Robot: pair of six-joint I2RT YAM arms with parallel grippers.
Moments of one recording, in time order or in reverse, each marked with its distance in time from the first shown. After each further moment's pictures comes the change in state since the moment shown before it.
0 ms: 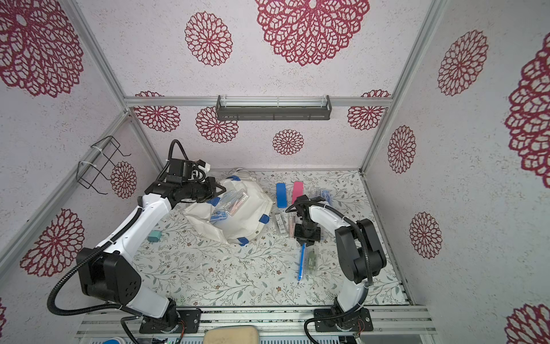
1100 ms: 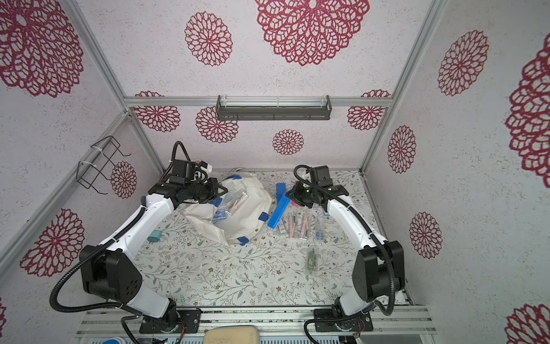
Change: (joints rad) left arm -0.010 0.022 -0.006 0.024 -0.011 -0.024; right arm -0.116 -0.219 0.139 0.401 -0.406 0.090
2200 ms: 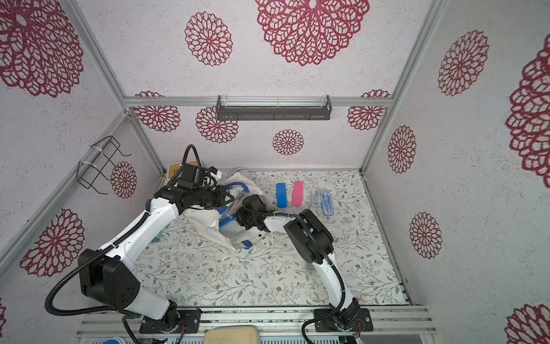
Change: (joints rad) left arm -0.111 -0.040 -0.023 -0.068 -0.060 0.027; right arm 0.465 0.678 0.110 0.806 0.207 1.001
